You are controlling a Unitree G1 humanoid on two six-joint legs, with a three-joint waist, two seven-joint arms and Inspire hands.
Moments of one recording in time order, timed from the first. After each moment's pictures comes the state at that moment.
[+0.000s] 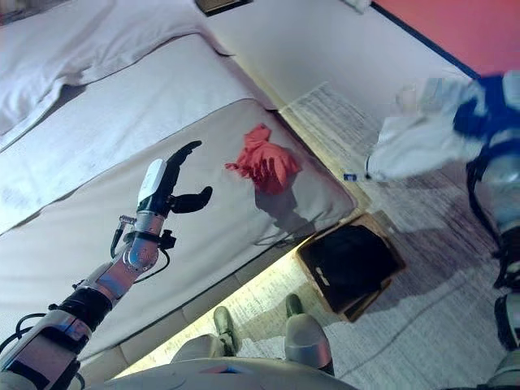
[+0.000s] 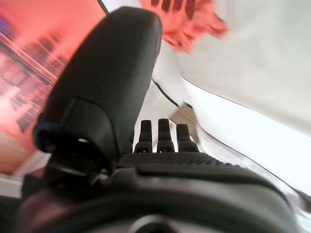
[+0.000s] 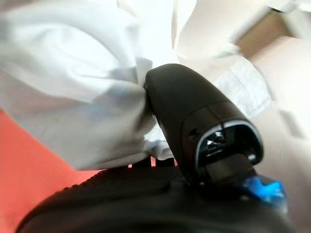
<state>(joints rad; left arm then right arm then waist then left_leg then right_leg) -0.28 0.60 -0.44 0.48 0.20 -0.36 0.52 -0.50 -1.02 0.16 0.62 -0.10 0.05 -0.16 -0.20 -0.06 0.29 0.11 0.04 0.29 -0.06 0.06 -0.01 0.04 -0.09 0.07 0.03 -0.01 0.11</state>
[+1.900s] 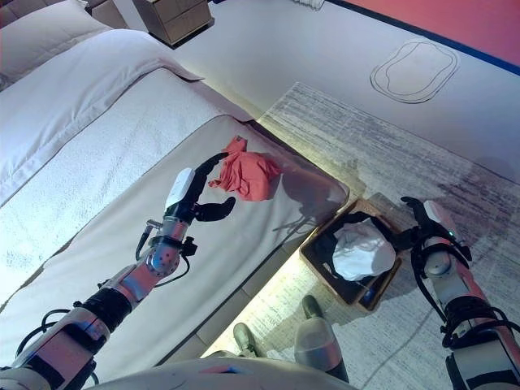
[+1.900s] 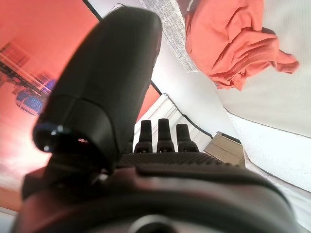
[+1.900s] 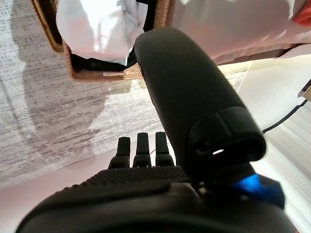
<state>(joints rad) -0.31 0.53 -0.55 0.50 0.21 -0.35 0.52 -0.27 -0.74 0.21 0.84 -0.18 -0.07 -0.16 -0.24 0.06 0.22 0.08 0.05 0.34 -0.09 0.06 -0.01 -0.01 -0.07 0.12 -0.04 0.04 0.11</state>
